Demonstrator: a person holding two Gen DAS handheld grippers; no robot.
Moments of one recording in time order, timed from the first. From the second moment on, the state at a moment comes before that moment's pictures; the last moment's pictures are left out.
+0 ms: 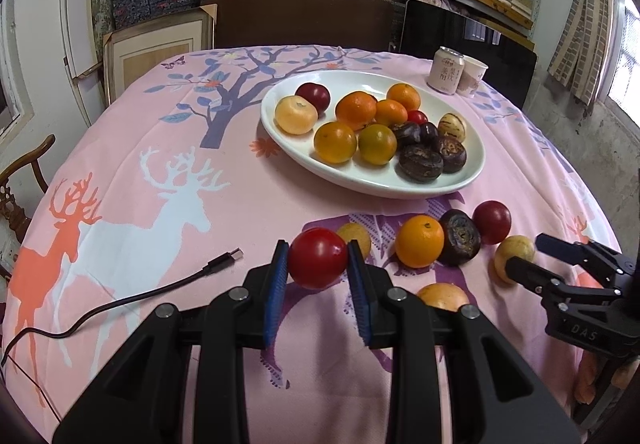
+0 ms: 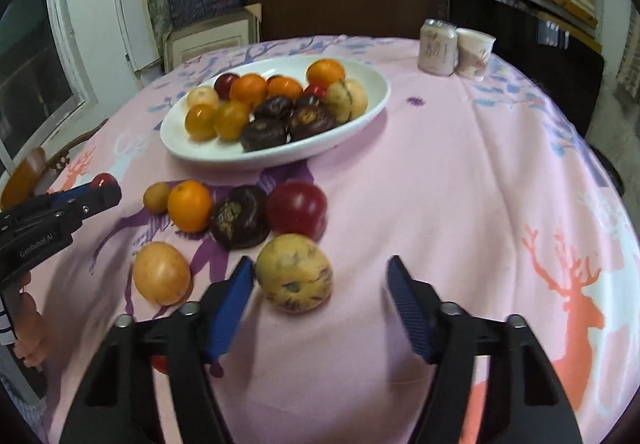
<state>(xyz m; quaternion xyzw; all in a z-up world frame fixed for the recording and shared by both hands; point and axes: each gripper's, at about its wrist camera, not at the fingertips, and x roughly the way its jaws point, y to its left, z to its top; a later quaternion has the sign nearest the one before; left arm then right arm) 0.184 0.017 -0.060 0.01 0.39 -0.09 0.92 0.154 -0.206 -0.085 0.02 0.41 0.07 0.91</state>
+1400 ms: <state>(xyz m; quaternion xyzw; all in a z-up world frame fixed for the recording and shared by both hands) 0.276 -0.035 -0.046 0.01 0.38 -0.12 0.91 0.280 -0.211 -0.013 0.08 0.35 0.09 0.93</state>
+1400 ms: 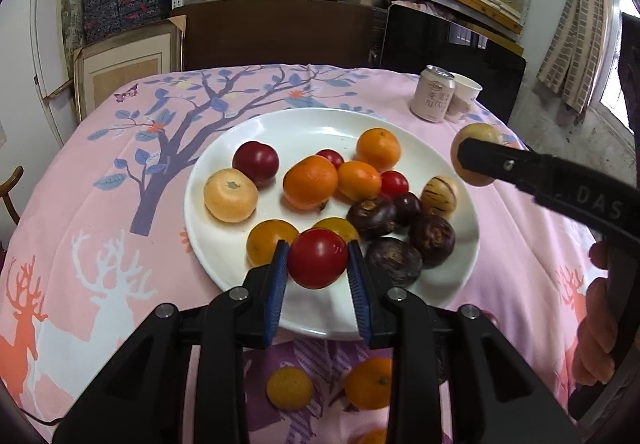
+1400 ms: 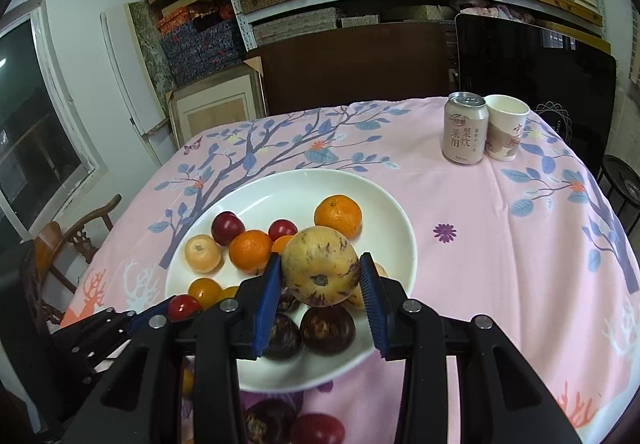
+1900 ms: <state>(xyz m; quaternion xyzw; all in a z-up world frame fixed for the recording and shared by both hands) 0.280 -0.047 -0.056 0.03 0.38 -0.11 0.92 0.298 -0.200 -0.032 0.06 0.36 0.08 0.93</state>
